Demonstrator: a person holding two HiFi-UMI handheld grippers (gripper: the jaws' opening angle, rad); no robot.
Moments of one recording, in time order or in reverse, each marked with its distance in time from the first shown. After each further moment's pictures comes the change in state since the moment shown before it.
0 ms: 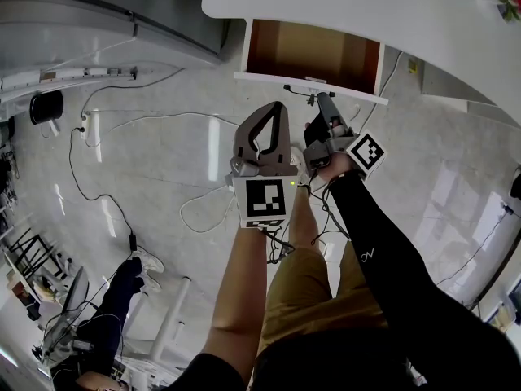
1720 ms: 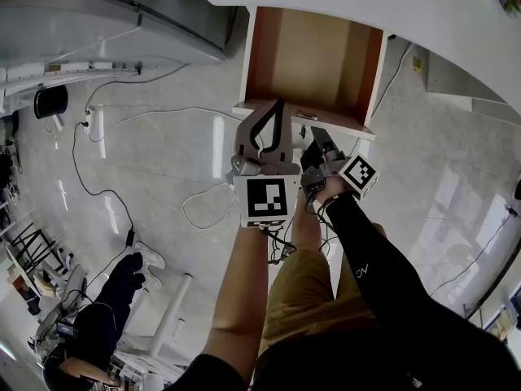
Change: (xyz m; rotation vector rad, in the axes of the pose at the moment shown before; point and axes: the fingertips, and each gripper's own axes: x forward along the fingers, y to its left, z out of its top) left arm -0.016 -0.006 -0.001 0.015 -0.013 0.016; right arm -0.062 -0.053 -0.050 0.027 0.098 -0.115
